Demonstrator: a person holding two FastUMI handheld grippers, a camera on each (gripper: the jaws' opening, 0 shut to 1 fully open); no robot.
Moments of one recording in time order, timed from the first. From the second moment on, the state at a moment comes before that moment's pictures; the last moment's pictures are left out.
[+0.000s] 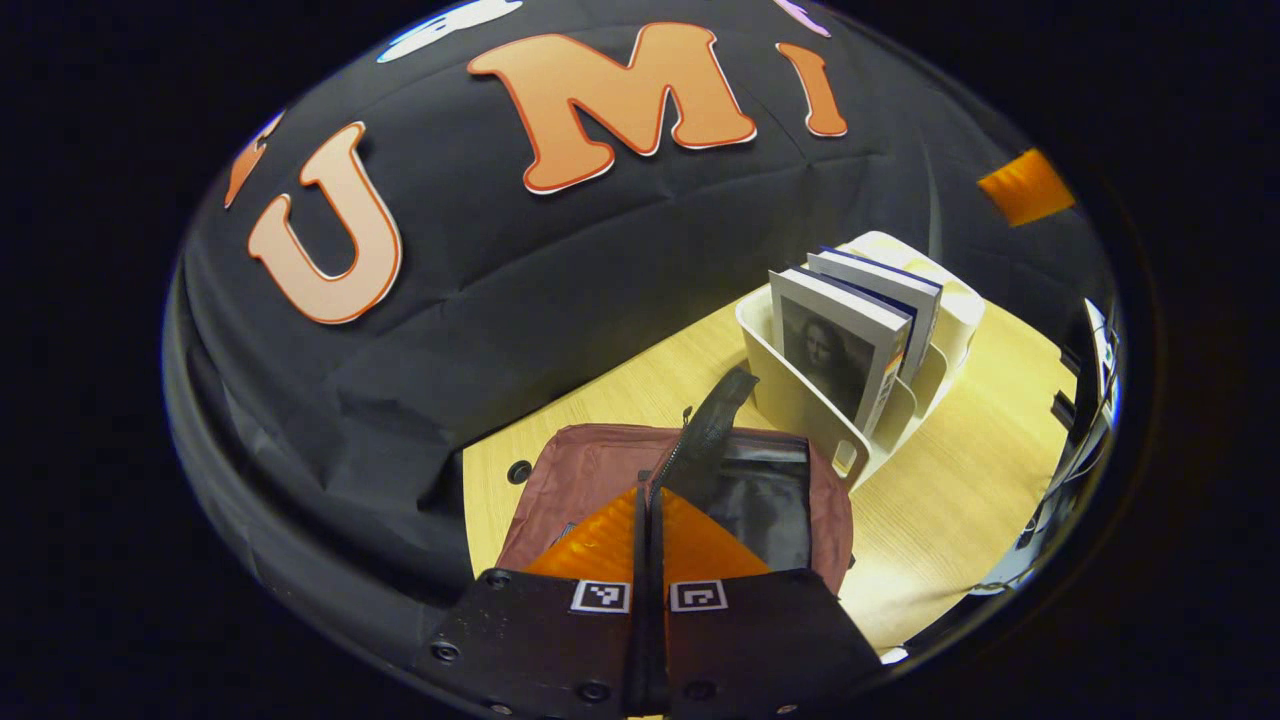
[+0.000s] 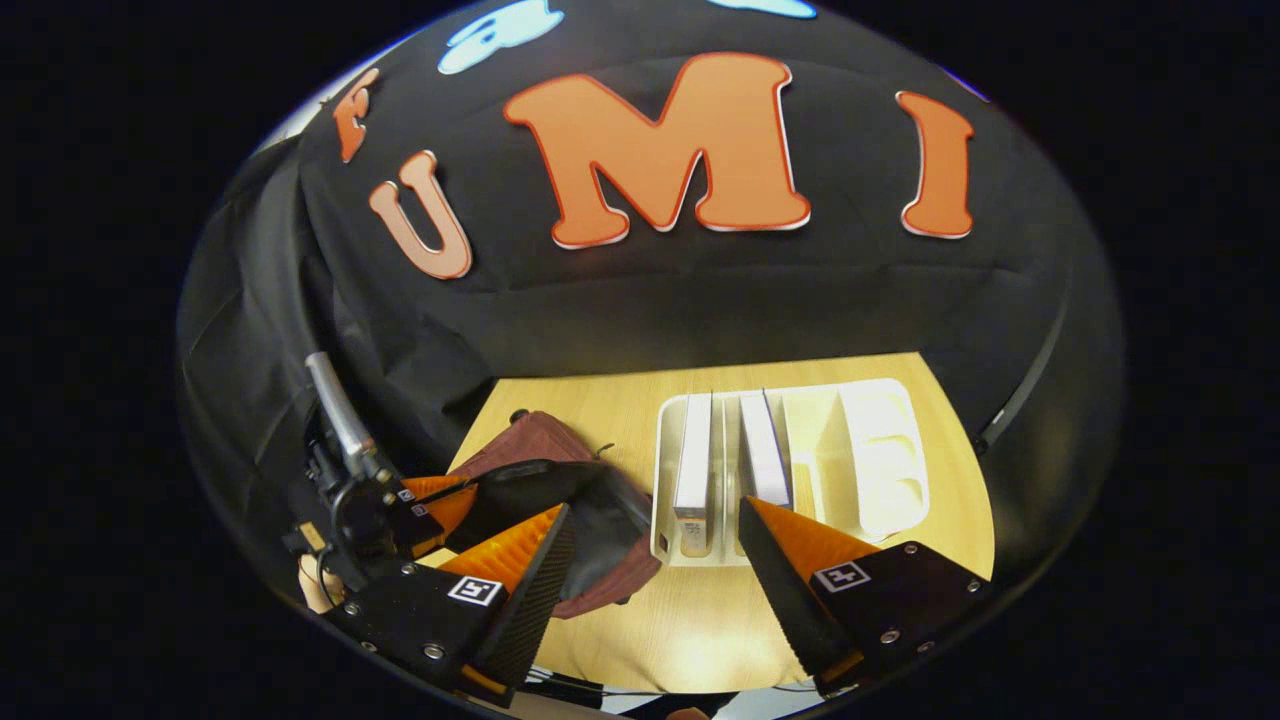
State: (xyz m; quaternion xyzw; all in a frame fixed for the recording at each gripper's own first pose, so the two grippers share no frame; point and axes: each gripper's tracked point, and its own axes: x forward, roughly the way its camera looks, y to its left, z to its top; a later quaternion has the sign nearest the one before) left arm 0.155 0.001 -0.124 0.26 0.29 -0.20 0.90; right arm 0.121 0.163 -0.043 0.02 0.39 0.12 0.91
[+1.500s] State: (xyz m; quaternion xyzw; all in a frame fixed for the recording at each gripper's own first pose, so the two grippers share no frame) left arm 0.160 0.023 -0.147 0.24 0.34 -0.19 0.89; right arm 0.248 0.161 -0.193 0.00 0.56 0.01 0.83
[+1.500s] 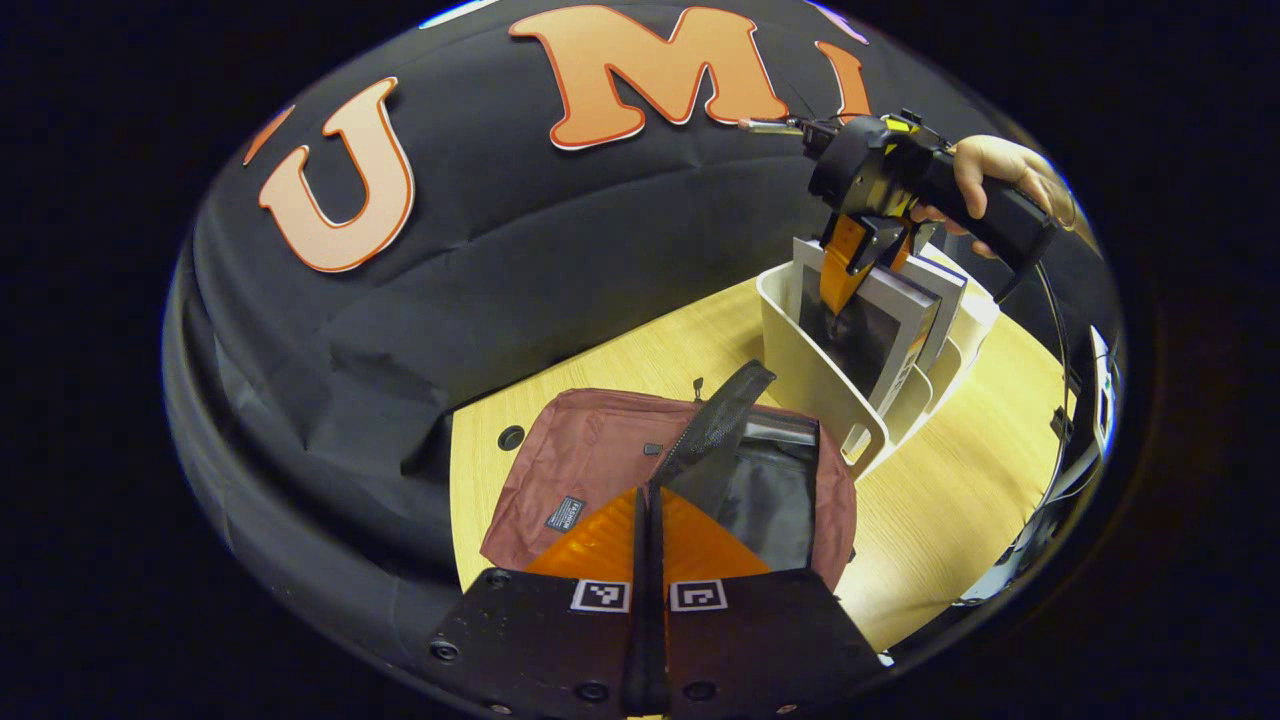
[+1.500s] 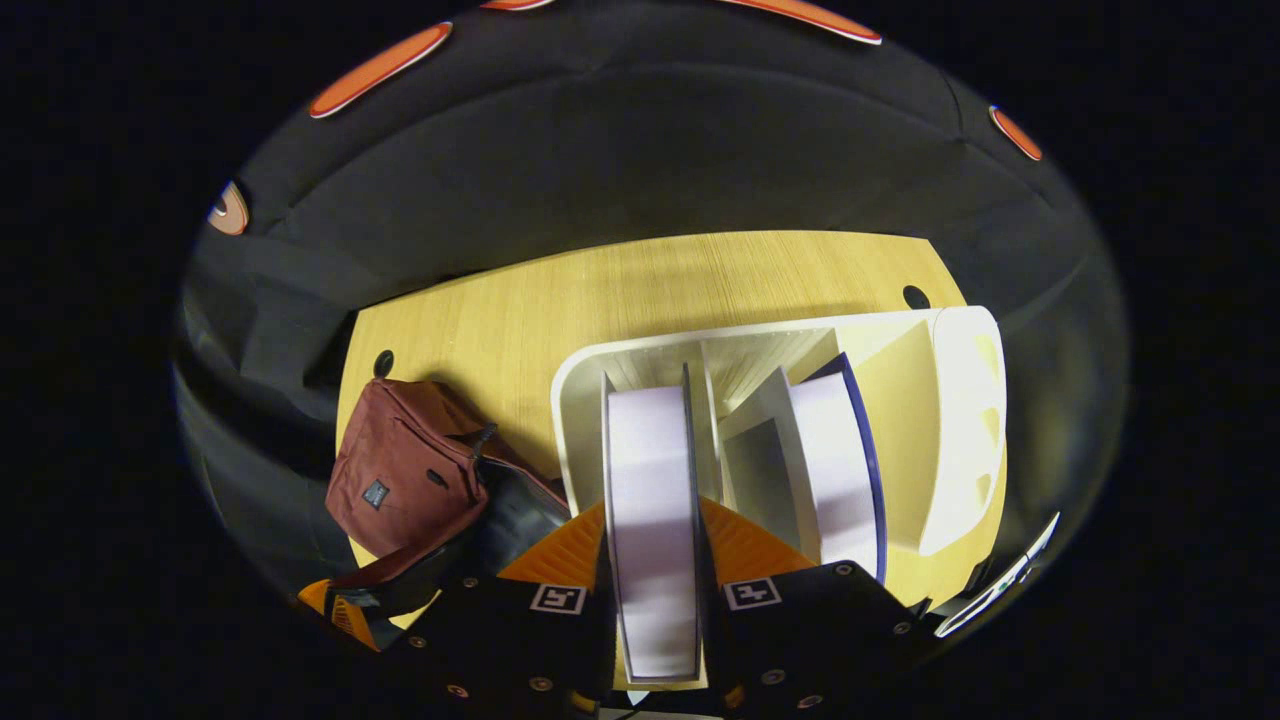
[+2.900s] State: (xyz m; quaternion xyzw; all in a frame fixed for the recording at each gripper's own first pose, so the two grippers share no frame) left arm 0.134 0.012 -0.139 0.30 0.30 -0.22 0.88; right arm 0.023 0.173 -0.137 0.42 0.33 0.08 0.84
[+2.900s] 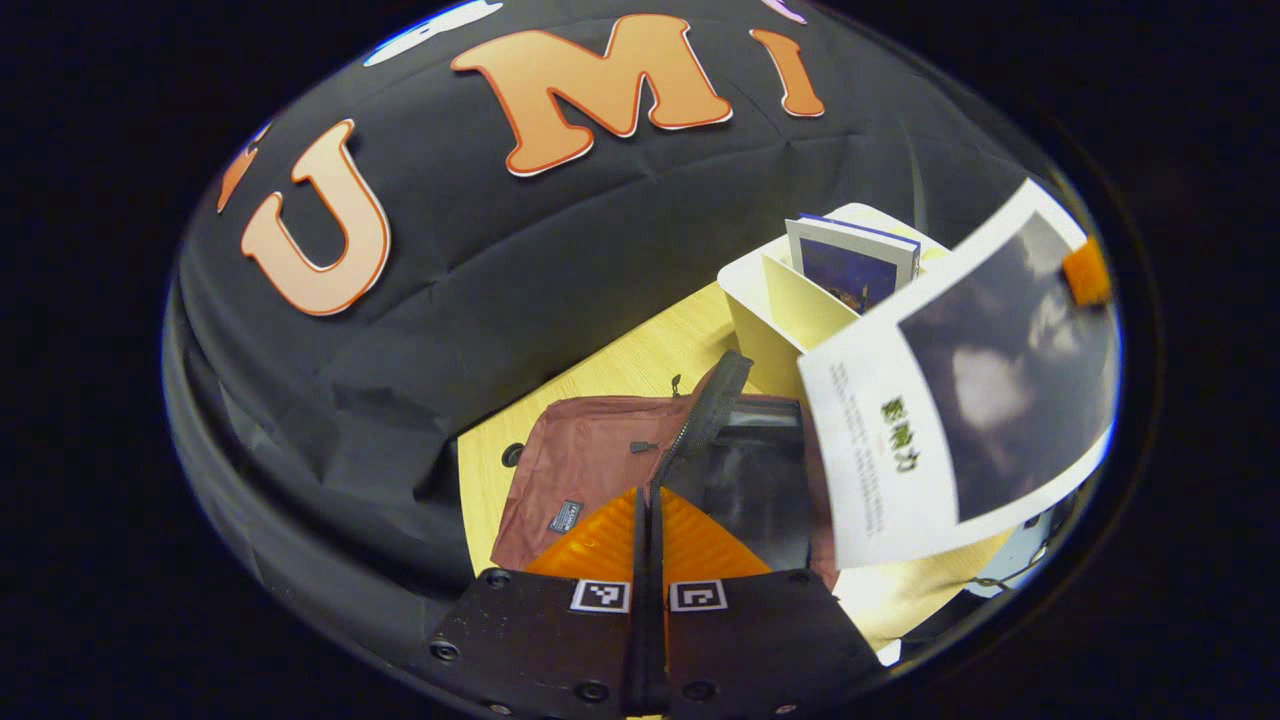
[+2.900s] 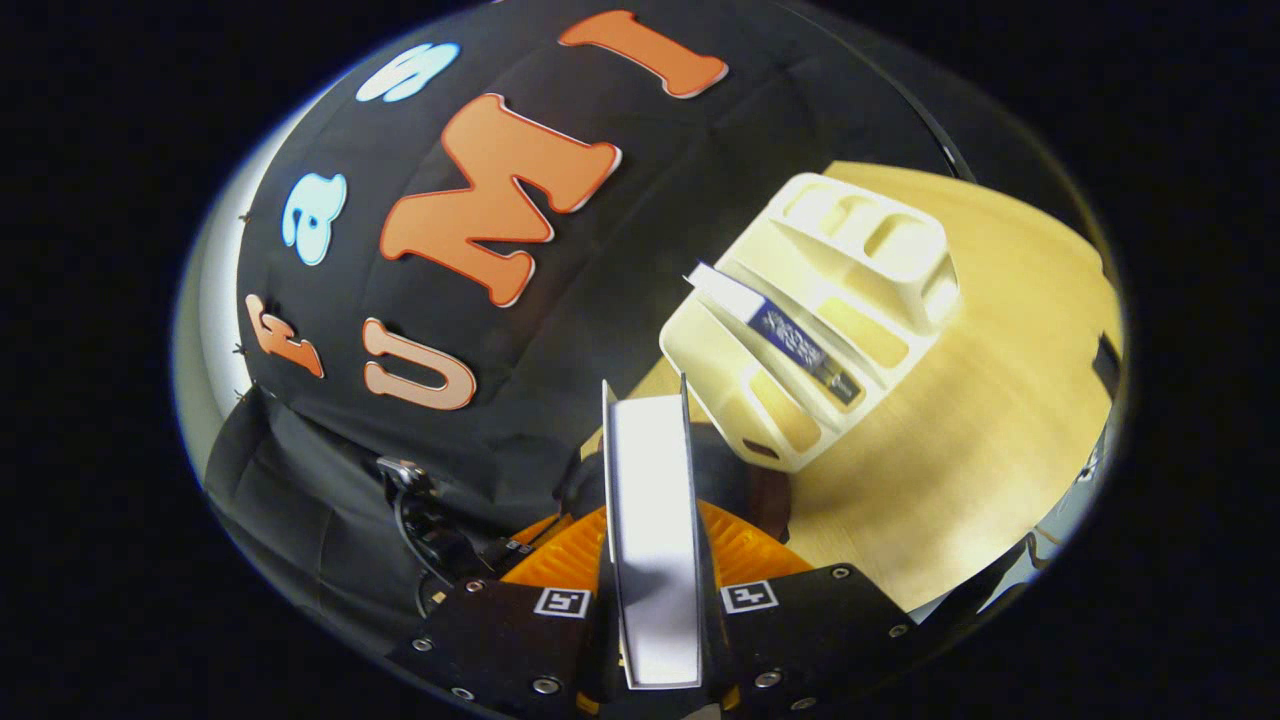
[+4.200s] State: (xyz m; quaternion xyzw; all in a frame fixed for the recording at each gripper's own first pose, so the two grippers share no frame) left arm 0.124 -0.007 -0.128 0.34 0.28 -0.26 0.86; right arm 0.111 0.322 -0.298 0.48 0.37 0.05 0.79
